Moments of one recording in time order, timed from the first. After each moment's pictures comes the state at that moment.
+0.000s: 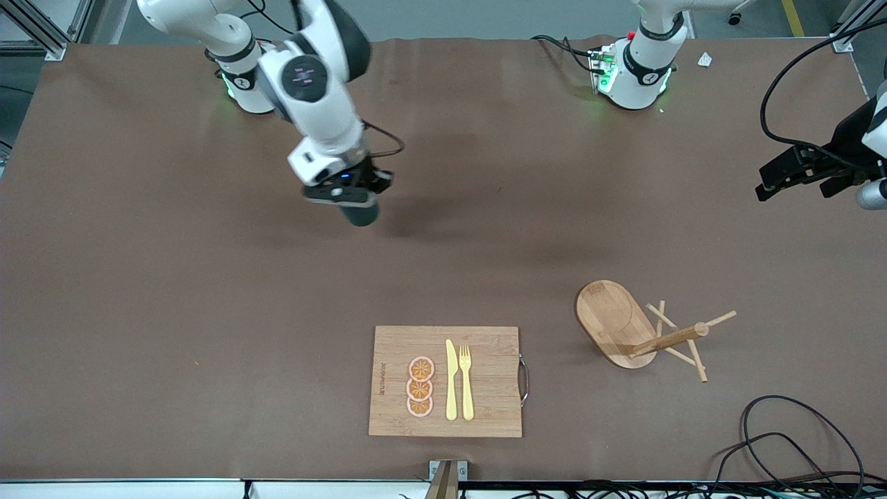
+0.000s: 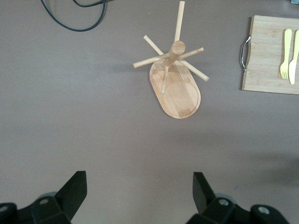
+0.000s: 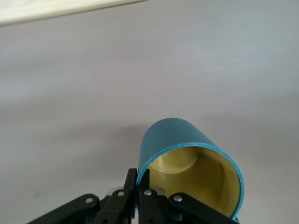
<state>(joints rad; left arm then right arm) -0.04 0.07 -0.03 -1.43 -0.02 1.53 -0.13 0.75 0.16 -0.01 -2.02 0.08 2.24 0.78</state>
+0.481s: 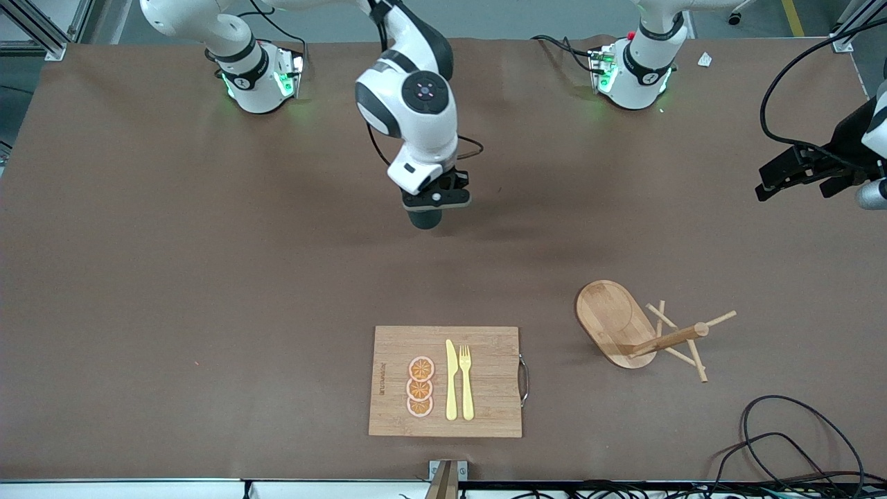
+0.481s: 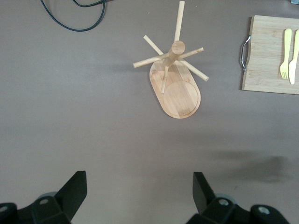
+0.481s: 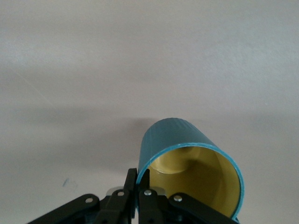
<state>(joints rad) -0.04 0.07 -0.03 -1.43 -0.02 1.53 -0.13 0.88 0.49 -0.01 -1.62 0.03 2.11 0.78</state>
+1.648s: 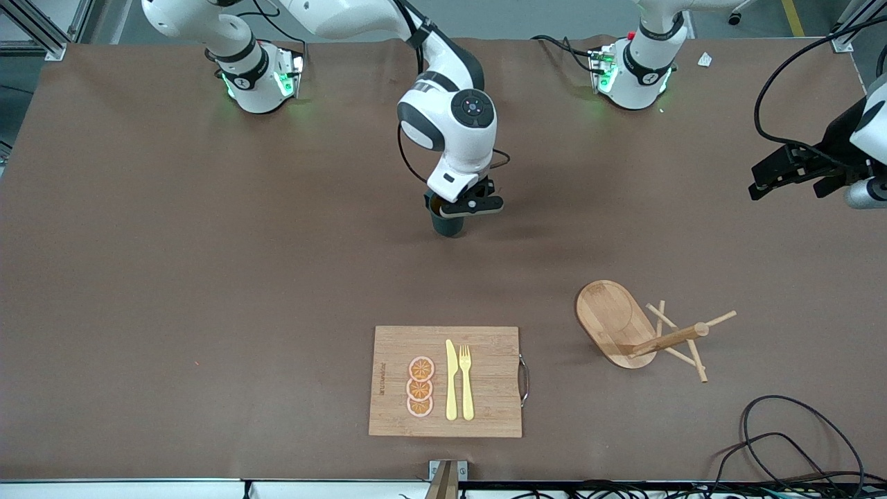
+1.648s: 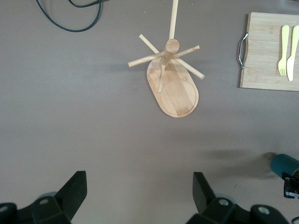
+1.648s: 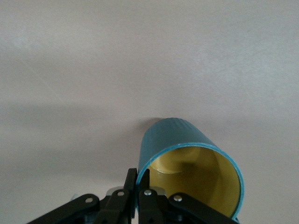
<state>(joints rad) -0.05 0.07 -0.04 -1.43 -0.02 1.53 -0.13 0.96 0.65 -0.02 -1.51 0.00 2.16 0.83</state>
